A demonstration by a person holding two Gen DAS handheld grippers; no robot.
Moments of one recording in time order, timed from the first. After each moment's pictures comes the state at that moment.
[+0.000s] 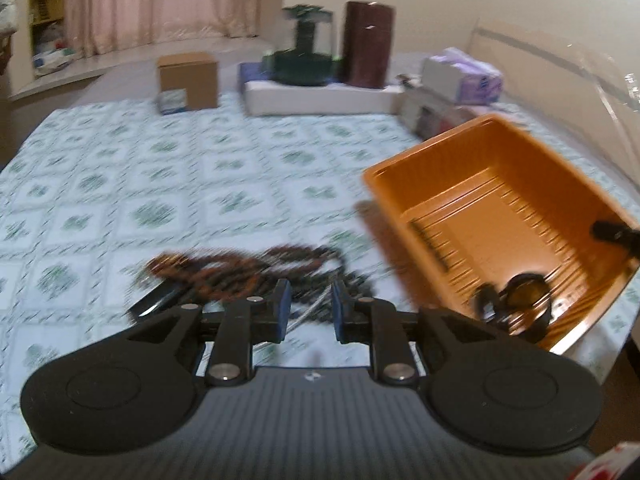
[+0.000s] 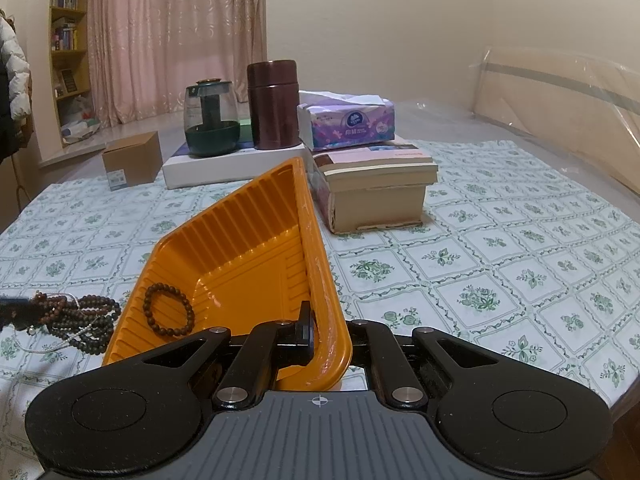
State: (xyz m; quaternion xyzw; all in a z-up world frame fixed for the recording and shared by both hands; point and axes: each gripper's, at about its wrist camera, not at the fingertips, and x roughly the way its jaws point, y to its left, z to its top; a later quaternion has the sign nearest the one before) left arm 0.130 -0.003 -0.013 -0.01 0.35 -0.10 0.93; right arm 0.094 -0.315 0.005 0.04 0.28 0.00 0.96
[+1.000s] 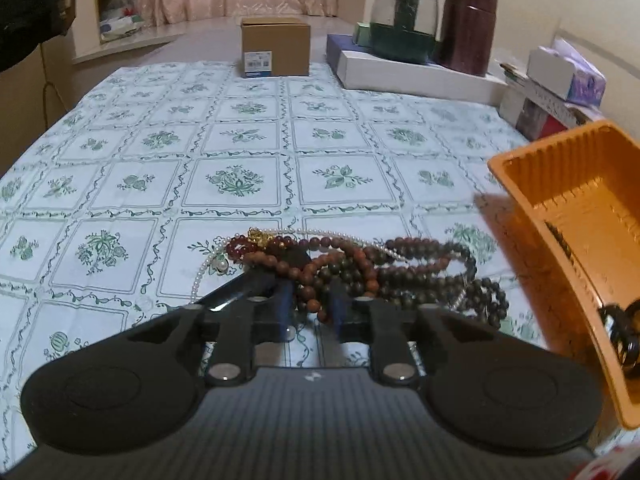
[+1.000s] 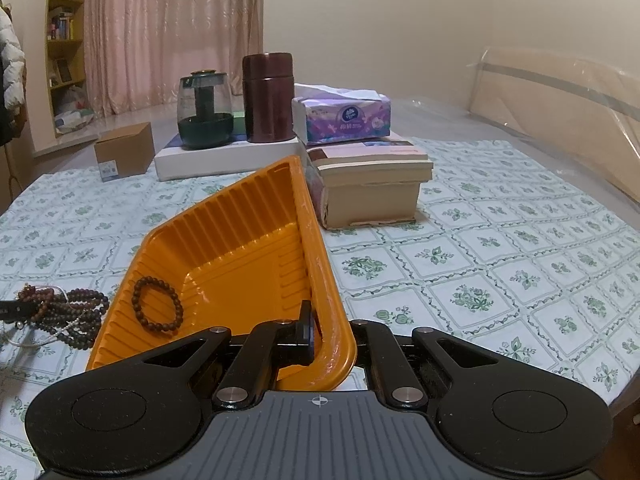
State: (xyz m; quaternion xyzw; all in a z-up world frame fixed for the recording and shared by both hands) left arm 0.174 0.035 -0.054 -0.02 0.37 0.00 0.93; right arm 0.098 -0.314 0.002 0.02 0.29 -0.01 0.96
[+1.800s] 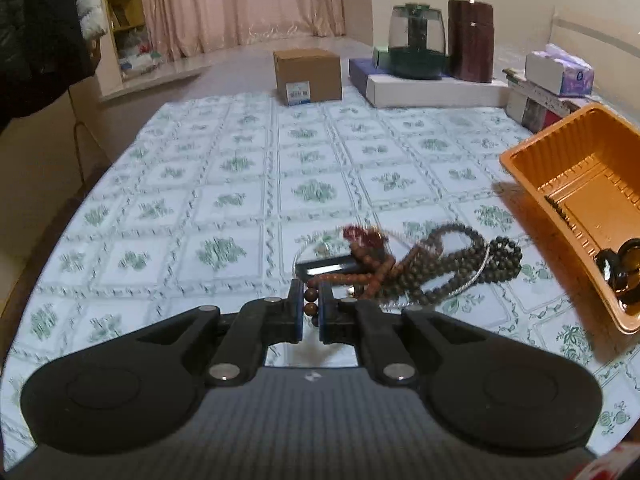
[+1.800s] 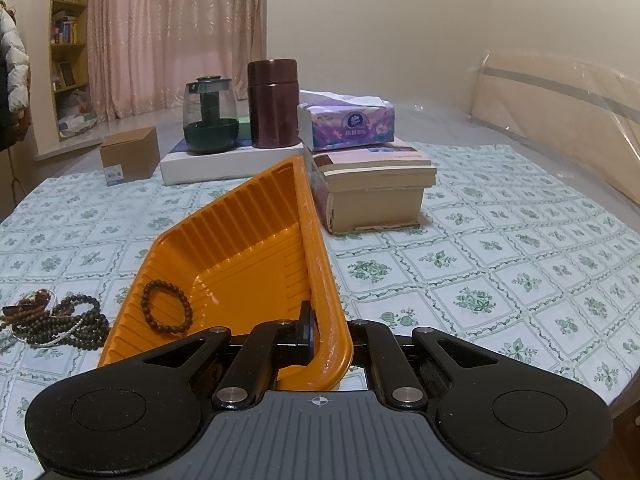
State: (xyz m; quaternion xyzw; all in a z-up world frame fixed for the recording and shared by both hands) left arm 0.099 0.082 -0.007 0.04 0.34 0.02 0.94; right arm 0.092 -0.307 0.008 0.02 0.29 -0.01 0.96
